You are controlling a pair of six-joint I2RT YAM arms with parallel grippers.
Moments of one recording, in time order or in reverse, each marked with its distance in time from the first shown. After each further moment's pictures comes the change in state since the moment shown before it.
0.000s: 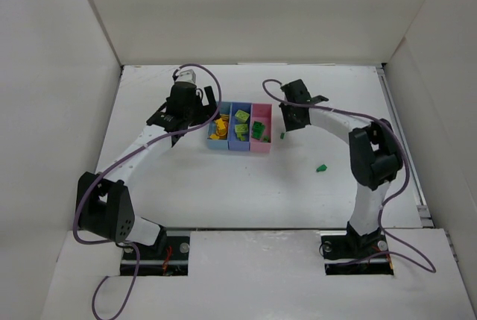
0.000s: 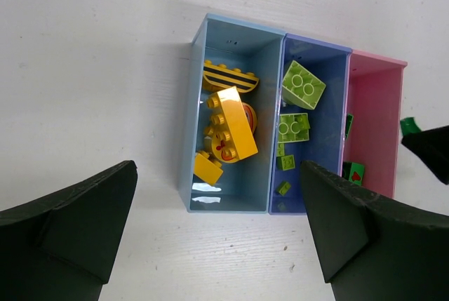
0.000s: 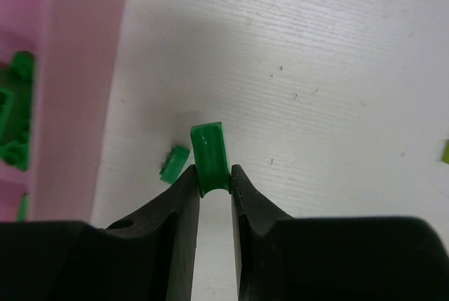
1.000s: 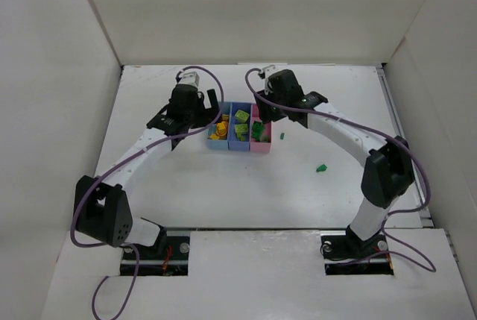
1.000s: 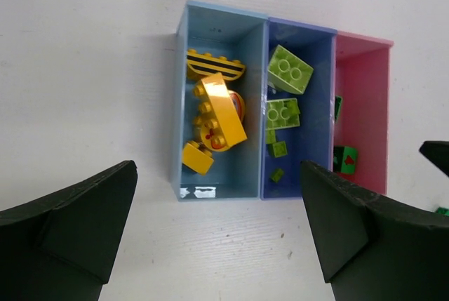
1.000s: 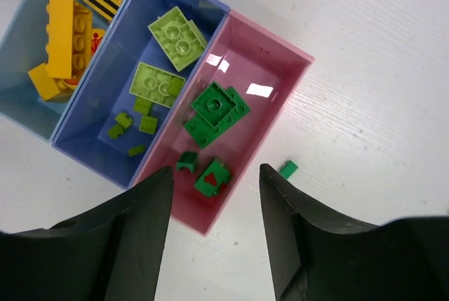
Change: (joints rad) left arm -0.020 -0.029 -0.026 0.006 0.022 0.016; right arm 0.175 -0.175 0.115 -0.003 -0.057 -0.048
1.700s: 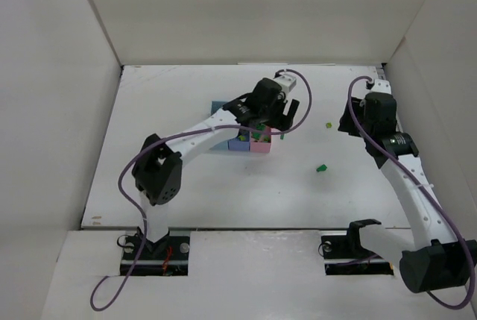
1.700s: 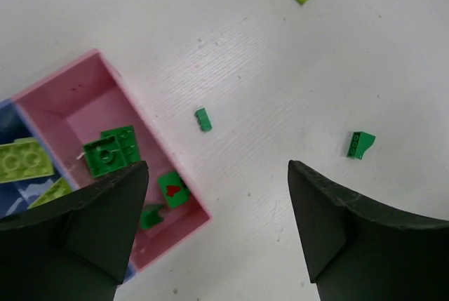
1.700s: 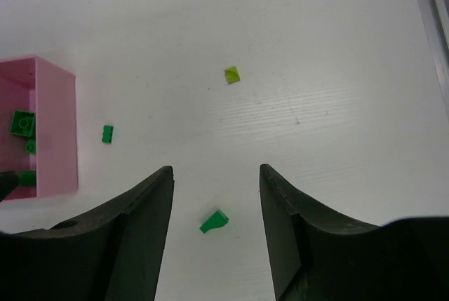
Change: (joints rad) left arm -0.422 0.478 0.529 -0.043 0.079 0.248; right arm -0.462 -0.721 -0.489 -0.049 0.106 0.150
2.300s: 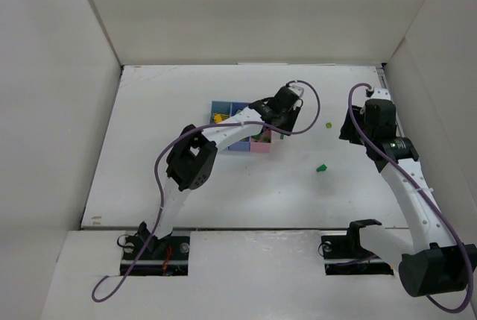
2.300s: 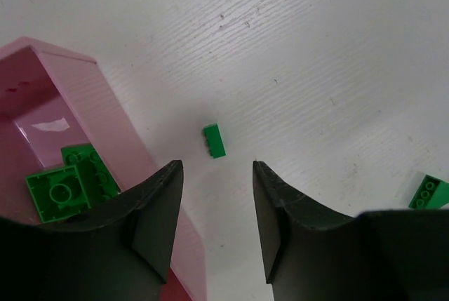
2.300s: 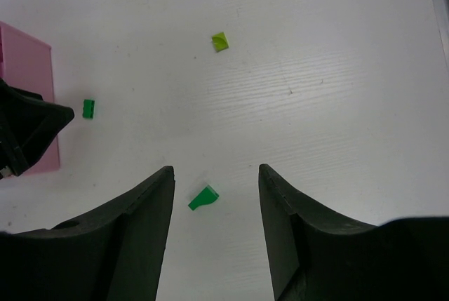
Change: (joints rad) left arm -0.027 0.349 0.282 -0.148 -0.092 -0.064; right arm -0.027 -0.039 -0.055 -0.057 -0.016 0.004
